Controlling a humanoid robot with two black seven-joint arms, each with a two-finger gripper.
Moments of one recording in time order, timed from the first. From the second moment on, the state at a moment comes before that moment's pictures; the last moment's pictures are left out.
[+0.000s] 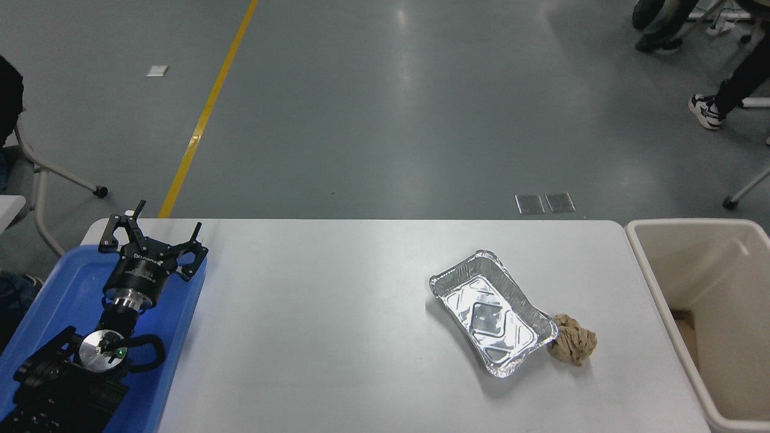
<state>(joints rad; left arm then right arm) -0.53 0.23 -1.13 -0.31 -0.10 -0.79 -0.16 0.77 -0.60 -0.81 0.47 -0.12 -0.32 -0.03</state>
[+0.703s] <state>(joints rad) -0.53 0.23 -1.14 -0.31 -0.10 -0.79 -0.16 0.73 -0.53 -0.76 0.44 -0.10 -0.32 -0.02</state>
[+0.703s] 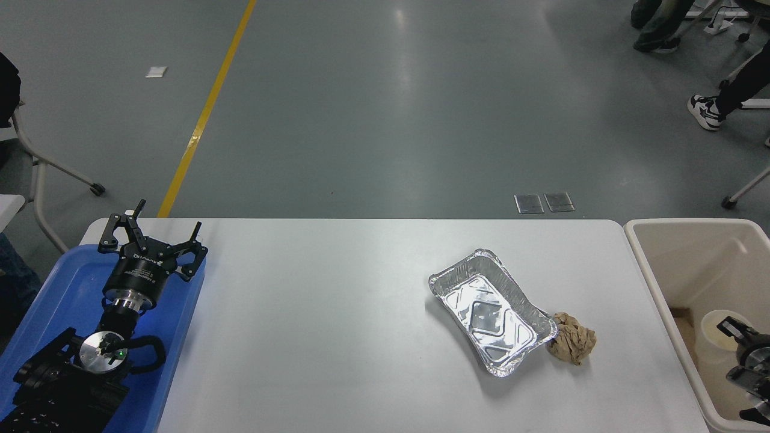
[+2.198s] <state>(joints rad) -0.53 0.23 -1.13 -0.31 -0.11 -0.79 -0.16 2.25 -0.29 -1.36 1.61 -0.11 0.59 -0.01</state>
